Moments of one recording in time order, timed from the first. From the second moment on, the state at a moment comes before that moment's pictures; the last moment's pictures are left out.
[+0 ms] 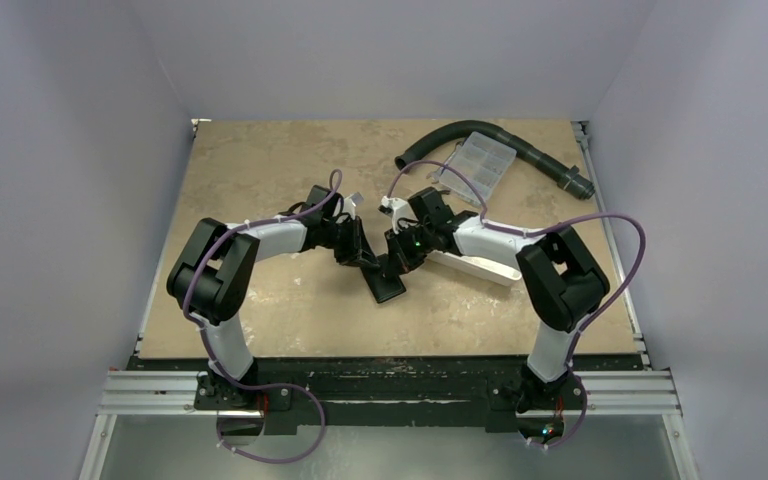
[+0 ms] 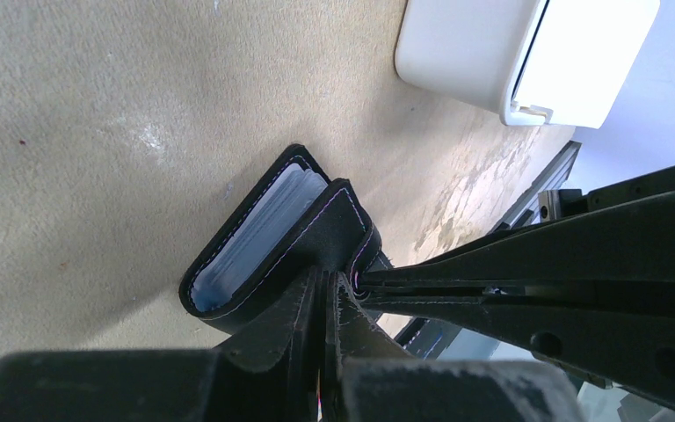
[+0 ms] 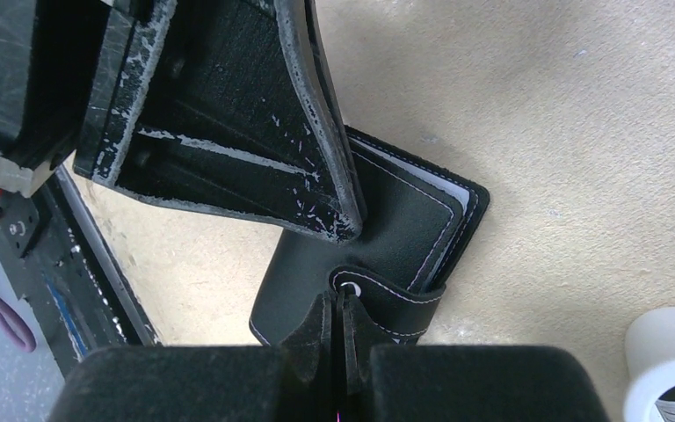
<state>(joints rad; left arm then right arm) -0.44 1.82 0.98 -0.13 0.62 -0.65 0.62 1.81 1.07 -0.21 -0.56 0.11</state>
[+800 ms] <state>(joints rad) -0.44 1.82 0.98 -0.13 0.62 -0.65 0.80 1.90 1.30 -0.53 -0.11 0.28</state>
